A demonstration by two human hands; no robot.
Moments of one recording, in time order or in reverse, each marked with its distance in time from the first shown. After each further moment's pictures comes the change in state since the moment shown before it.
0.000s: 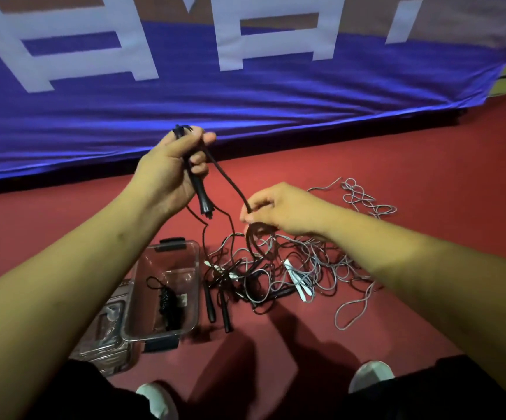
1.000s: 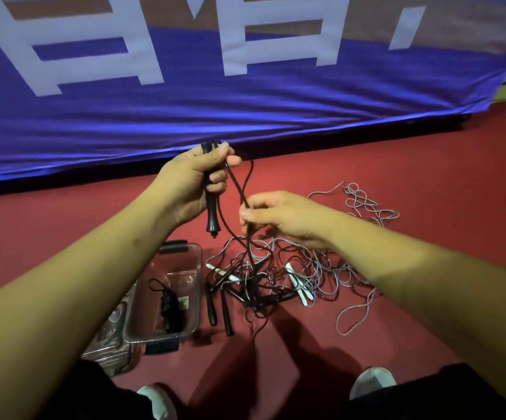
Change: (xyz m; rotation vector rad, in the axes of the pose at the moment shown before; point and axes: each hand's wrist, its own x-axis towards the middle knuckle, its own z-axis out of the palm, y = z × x) left_hand -0.006 -0.010 0.010 0.138 -0.093 -0.126; right_hand 0.000 0.001 0.006 0.398 -0.110 -0.014
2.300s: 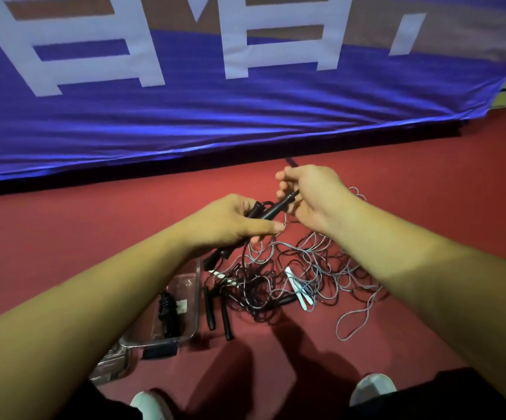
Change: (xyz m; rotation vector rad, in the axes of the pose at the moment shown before) left_hand -0.027 -0.030 0.015 0.871 -0.343 -0.161; right_hand 0.014 -0.024 -0.017 0.527 0.633 0.113
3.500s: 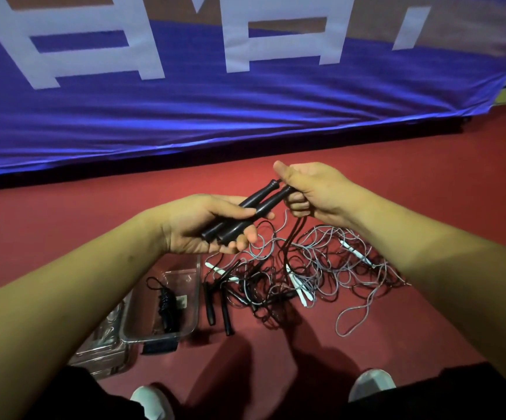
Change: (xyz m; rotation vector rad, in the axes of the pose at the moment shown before) left_hand -0.010 -0.013 -0.025 -0.695 -0.311 -0.149; right_hand 0.013 0.005 -0.030 -0.301 -0.446 -0.110
